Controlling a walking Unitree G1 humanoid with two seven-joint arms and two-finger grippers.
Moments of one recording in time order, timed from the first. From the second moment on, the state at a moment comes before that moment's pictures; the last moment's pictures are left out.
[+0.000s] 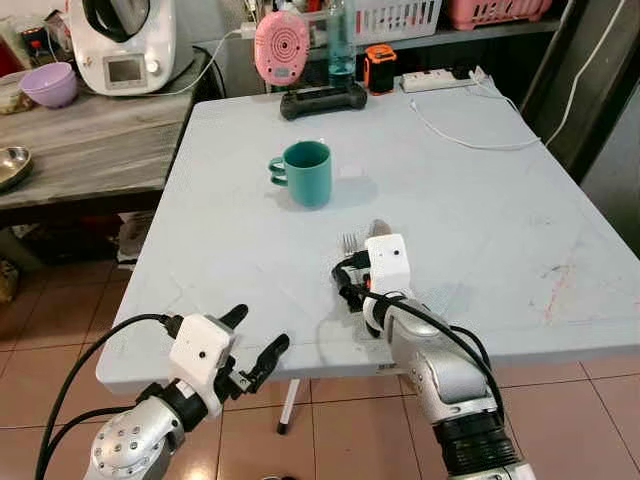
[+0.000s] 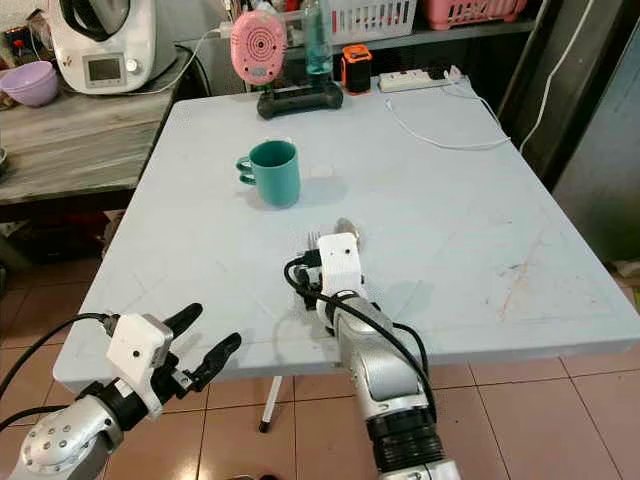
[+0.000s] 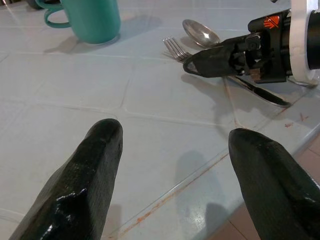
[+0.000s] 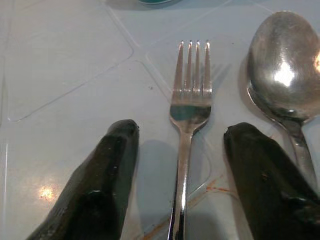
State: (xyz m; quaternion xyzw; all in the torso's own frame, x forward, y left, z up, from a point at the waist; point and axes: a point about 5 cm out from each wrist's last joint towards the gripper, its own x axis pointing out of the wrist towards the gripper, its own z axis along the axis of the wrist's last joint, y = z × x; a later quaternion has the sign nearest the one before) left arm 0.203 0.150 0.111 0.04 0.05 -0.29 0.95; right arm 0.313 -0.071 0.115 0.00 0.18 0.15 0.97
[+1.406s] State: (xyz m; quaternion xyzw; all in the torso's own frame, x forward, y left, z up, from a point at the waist) left arm 0.207 0.141 0.115 0.04 0.03 -0.31 0.95; right arm 0.323 -0.062 0.105 -0.15 0.14 0.30 0.93
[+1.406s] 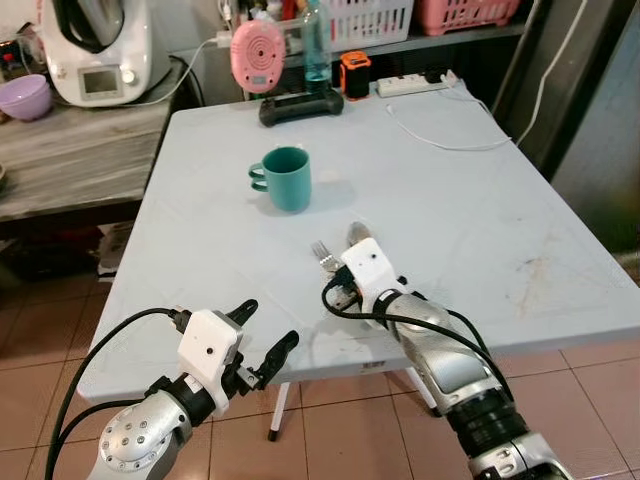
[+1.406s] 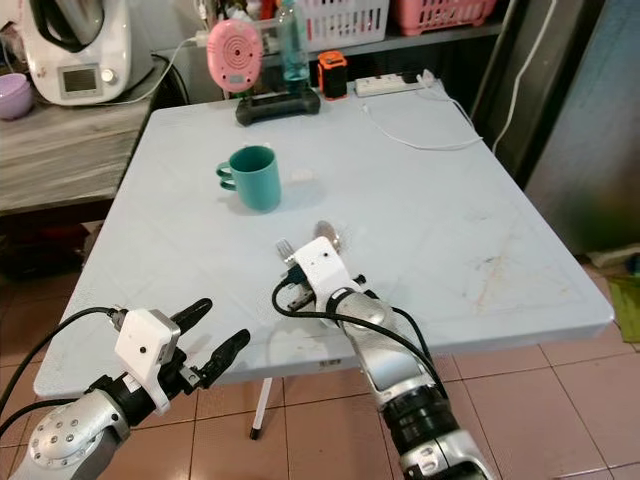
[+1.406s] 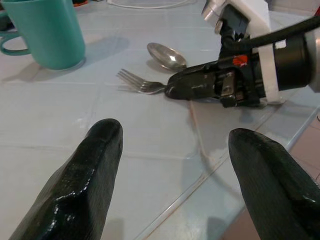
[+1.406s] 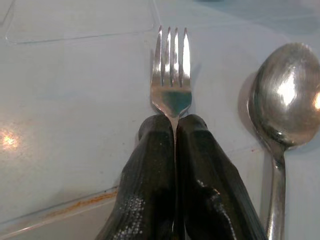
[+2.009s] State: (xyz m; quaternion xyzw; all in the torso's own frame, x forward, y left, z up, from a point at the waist) left arm 0.208 0.142 0.109 0.03 0.04 -0.31 0.95; right arm 0.332 -0.062 0.120 -0.11 0.07 0.26 0.96
